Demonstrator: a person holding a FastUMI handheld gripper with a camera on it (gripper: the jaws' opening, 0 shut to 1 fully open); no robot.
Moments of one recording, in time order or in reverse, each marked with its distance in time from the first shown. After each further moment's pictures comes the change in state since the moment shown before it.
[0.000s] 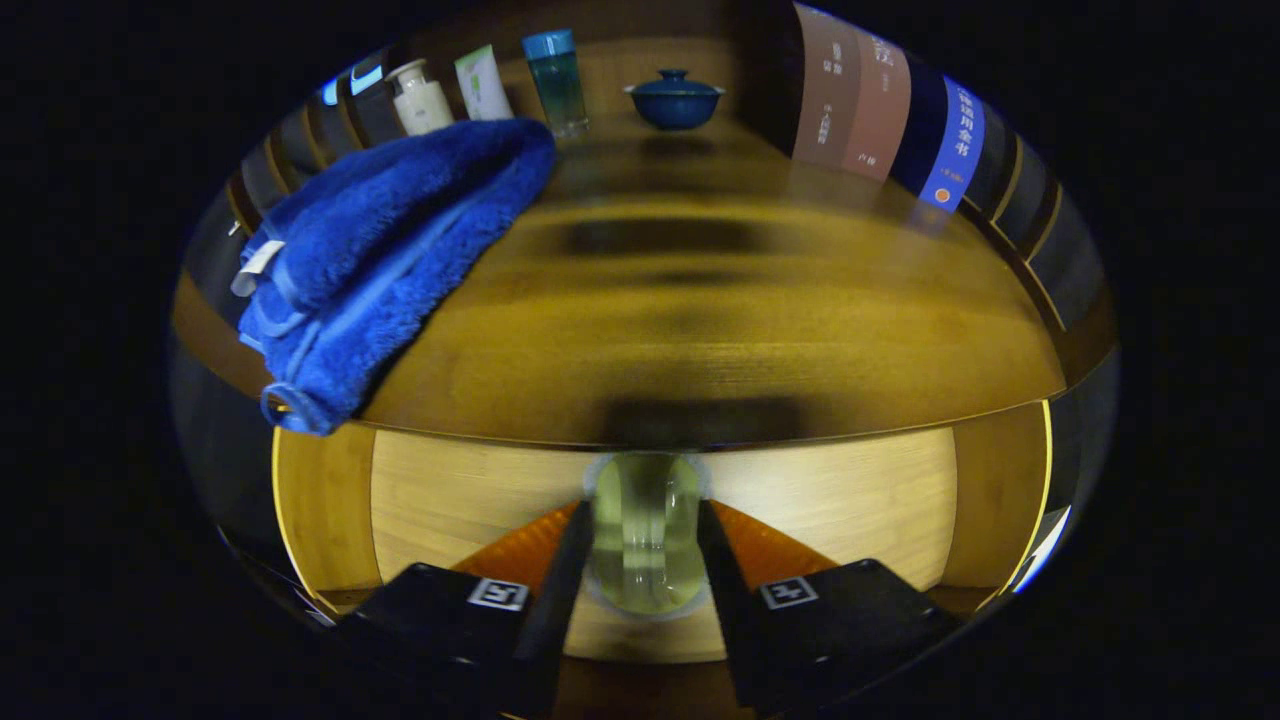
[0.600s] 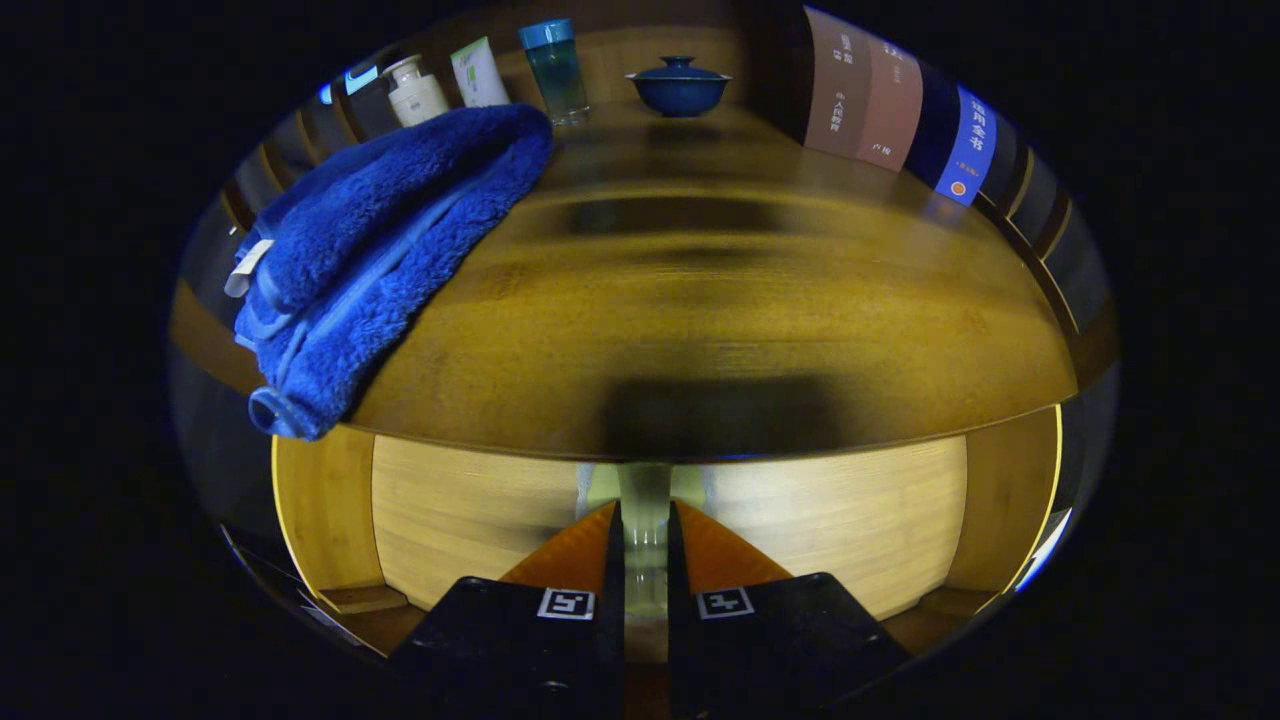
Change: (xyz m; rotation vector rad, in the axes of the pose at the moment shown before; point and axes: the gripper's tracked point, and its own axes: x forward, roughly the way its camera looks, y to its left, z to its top) arm -0.016 0.005 0.004 -0.007 -0.051 0.036
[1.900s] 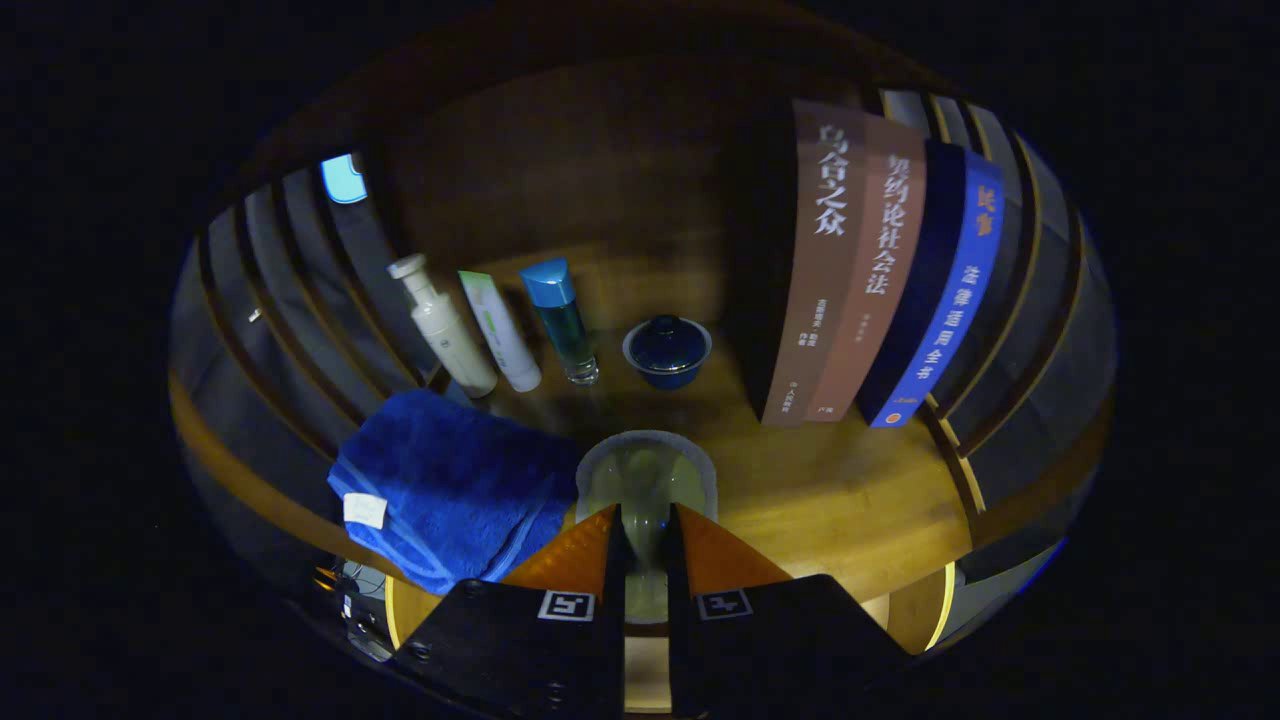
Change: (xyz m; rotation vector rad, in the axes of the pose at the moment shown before) arm -0.062 -0.005 0.191 0.060 -0.319 0.010
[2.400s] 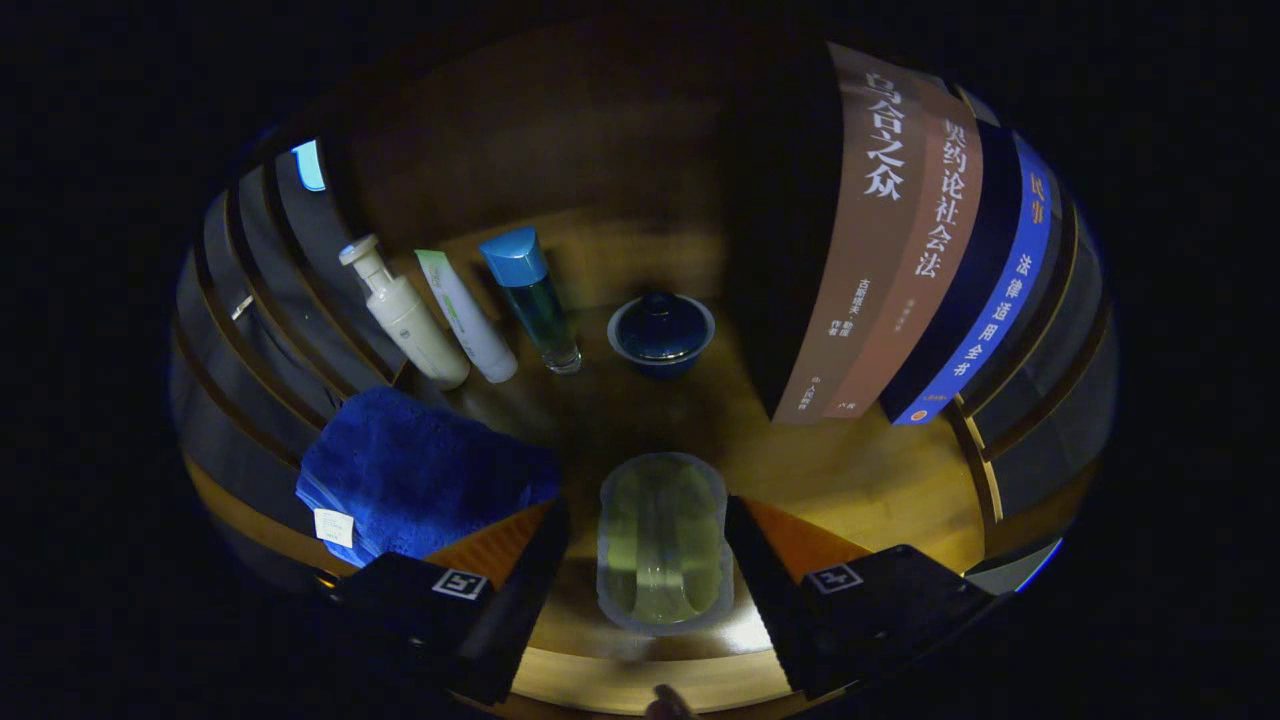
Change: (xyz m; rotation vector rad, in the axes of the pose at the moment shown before) arm 0.020 -0.001 -0.006 0.002 0.036 -0.005
